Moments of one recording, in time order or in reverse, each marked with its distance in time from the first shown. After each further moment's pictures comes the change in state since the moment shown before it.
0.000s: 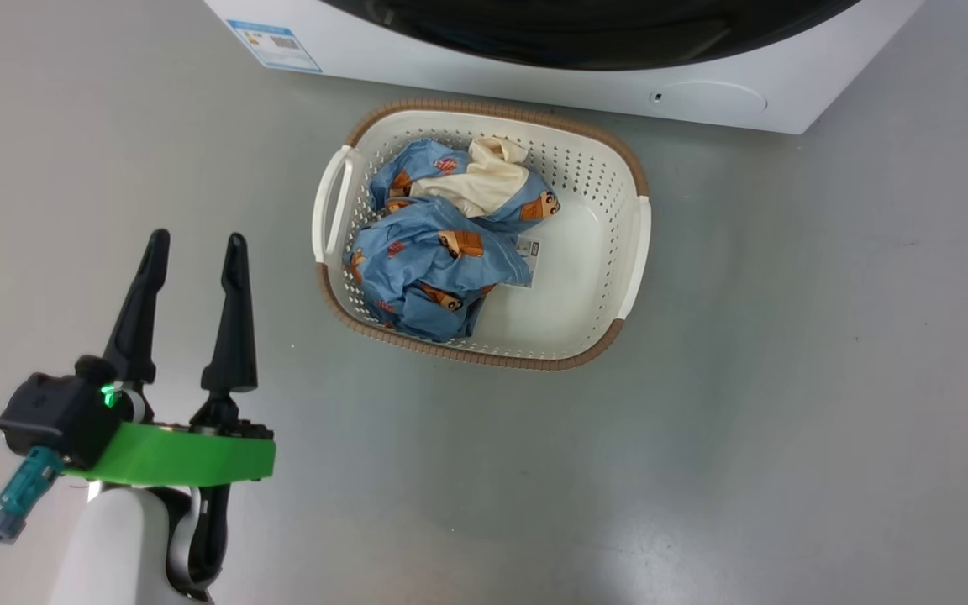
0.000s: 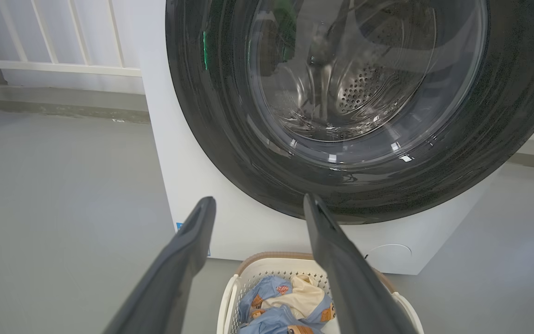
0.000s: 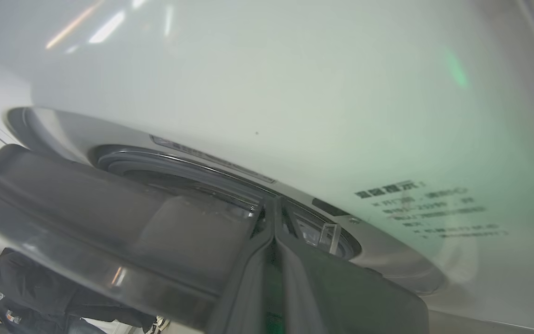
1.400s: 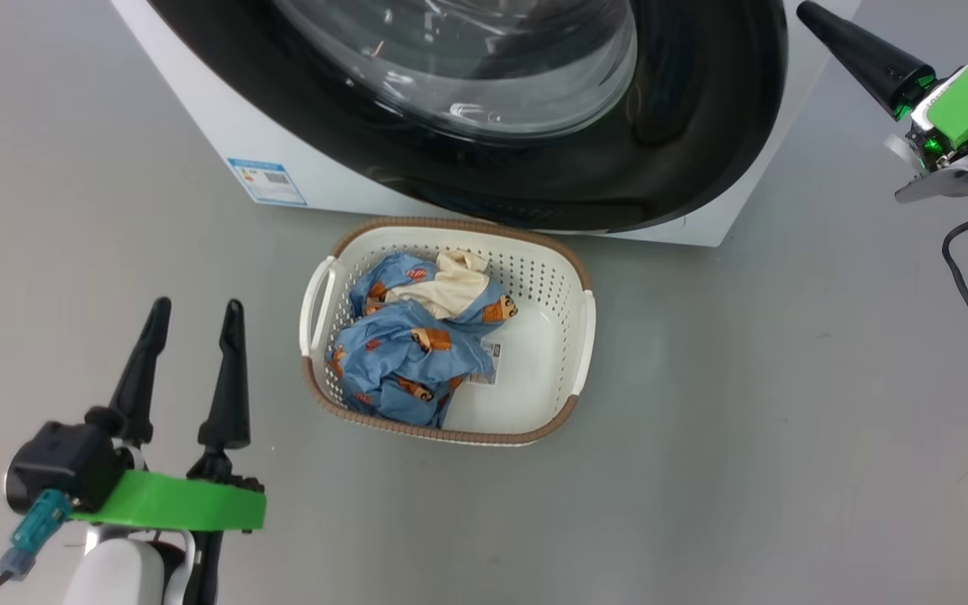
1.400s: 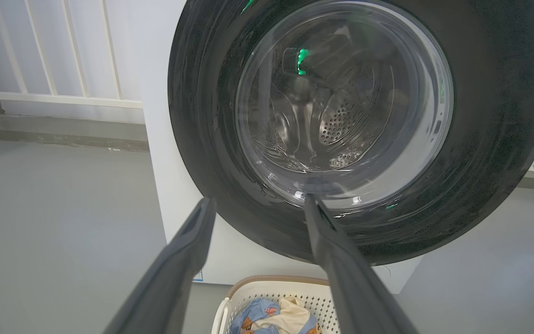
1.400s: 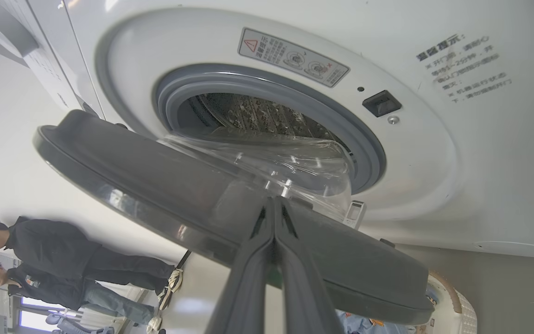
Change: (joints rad) left arm 0.077 0.026 0.007 0.043 0.004 0.000 0.000; right arm 0.262 0.037 0.048 -0.063 0.070 -0.004 0.060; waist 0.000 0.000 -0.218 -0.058
